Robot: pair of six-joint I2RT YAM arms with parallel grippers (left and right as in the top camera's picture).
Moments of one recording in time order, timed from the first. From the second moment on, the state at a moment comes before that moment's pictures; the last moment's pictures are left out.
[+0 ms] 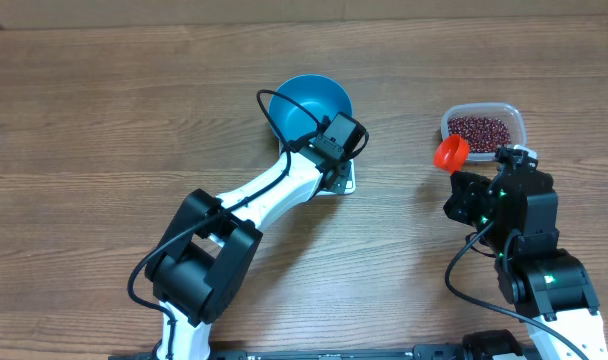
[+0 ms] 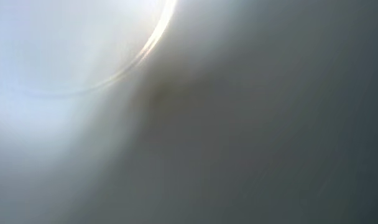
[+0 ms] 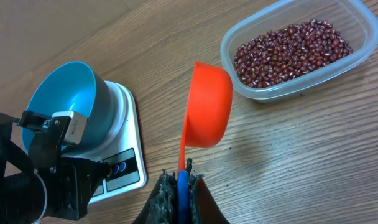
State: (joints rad) left arm -0.66 2.02 1.37 -0.56 -0.17 -0.36; right arm 0.12 0.84 0.75 -0.59 -0.01 0.51
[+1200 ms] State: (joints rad) left arm -0.66 2.01 1.36 -0.58 -0.16 -0.36; right arm 0.12 0.84 0.75 -0.59 -0.01 0.51
